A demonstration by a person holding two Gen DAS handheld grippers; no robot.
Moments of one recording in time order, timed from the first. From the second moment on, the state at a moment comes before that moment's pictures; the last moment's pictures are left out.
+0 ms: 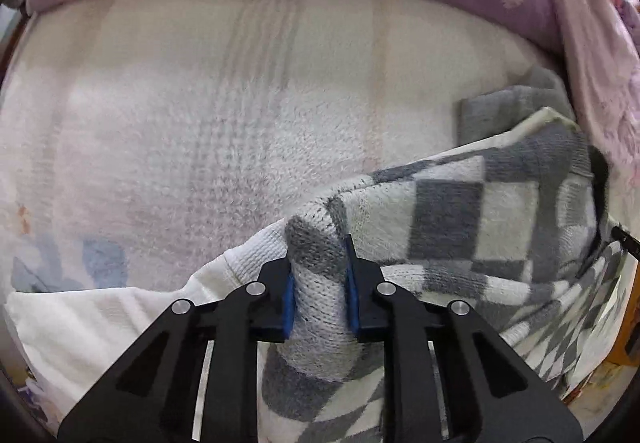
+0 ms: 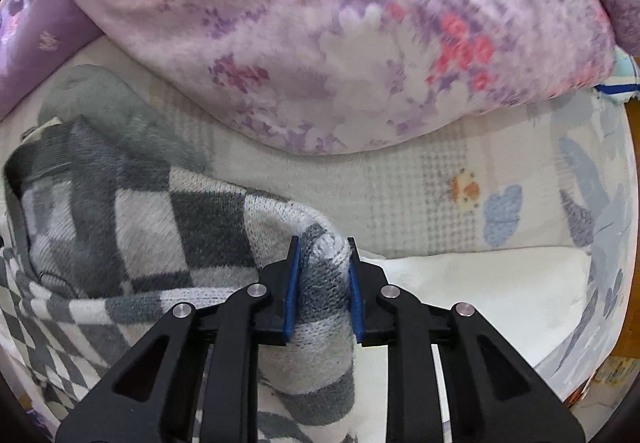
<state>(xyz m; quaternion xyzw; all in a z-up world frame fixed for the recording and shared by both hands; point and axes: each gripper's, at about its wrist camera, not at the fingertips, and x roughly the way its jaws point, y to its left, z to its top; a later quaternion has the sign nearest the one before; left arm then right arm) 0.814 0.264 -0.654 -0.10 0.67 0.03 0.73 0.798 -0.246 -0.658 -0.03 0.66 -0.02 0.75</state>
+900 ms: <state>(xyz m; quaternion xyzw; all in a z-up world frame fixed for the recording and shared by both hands) 0.526 0.257 -0.490 -0.16 0.54 0.00 0.83 0.521 -0.310 -0.486 0.10 0.54 0.06 0.84</state>
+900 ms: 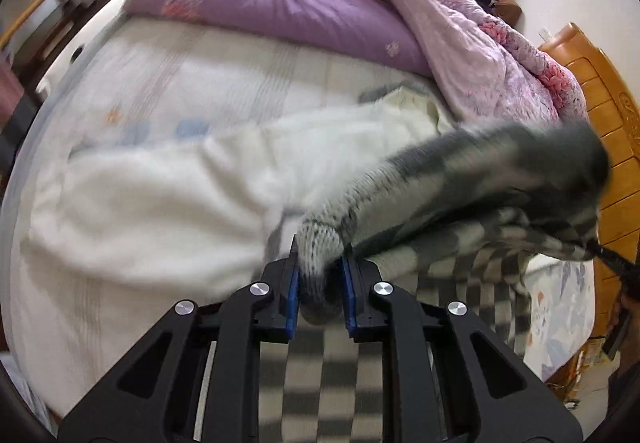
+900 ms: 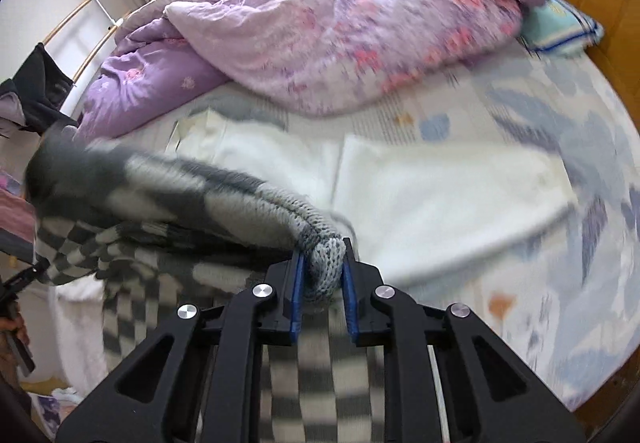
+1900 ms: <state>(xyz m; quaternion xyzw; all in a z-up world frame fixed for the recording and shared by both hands) 0.310 0.213 -0.631 -0.48 0.52 0.14 0.70 0.330 -0.336 -0.665 0.45 0.63 0.00 0.63</state>
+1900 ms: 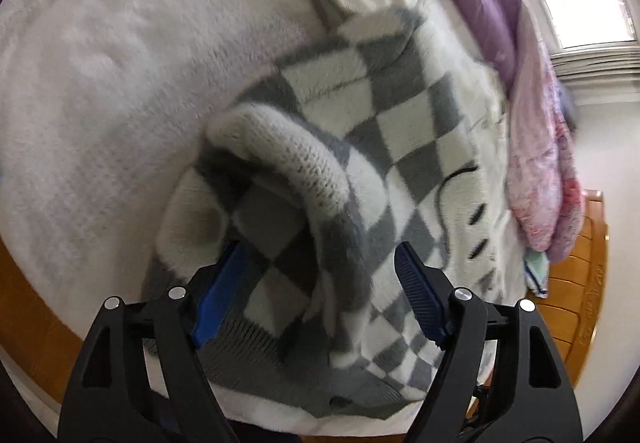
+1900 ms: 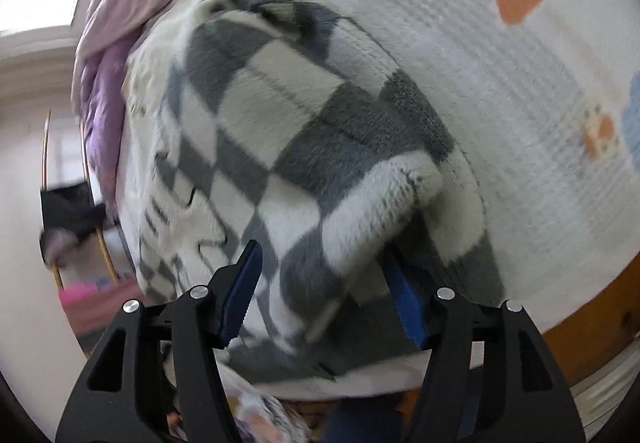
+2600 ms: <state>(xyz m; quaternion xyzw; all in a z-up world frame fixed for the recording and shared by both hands) 0.296 0.209 -0.687 -0.40 0.62 0.08 0.67 0.317 -0.299 -0.693 0.26 0.67 -0.05 0.70</state>
